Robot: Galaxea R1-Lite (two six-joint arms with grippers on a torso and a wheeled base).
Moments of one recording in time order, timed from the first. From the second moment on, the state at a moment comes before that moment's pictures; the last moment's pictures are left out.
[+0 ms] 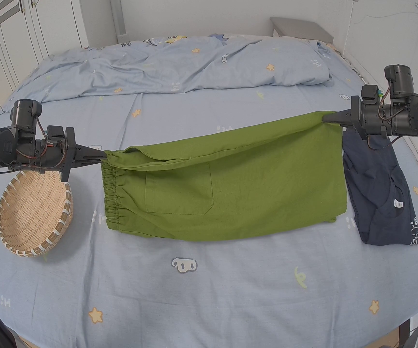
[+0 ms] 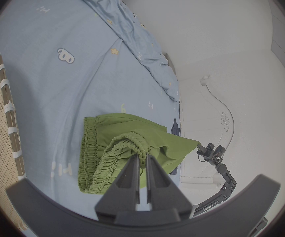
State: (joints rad) left arm 0.11 1.90 -1.38 0.10 -0.88 -0.55; right arm 0.05 1.91 -1.61 0.16 0.67 0.30
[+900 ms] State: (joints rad) left arm 0.12 2.02 -1.47 0.10 -0.82 -0.55; right arm 0.05 2.14 -1.75 0.15 0.67 0.30
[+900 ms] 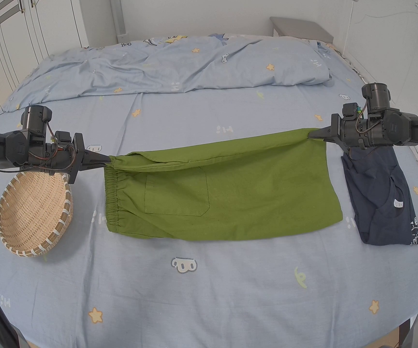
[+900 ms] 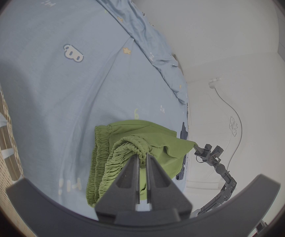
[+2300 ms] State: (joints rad) left arm 0.04 2.11 -1.58 -0.02 -0.81 -0.70; right arm 0.04 2.10 -1.42 -0.07 0.67 0.31
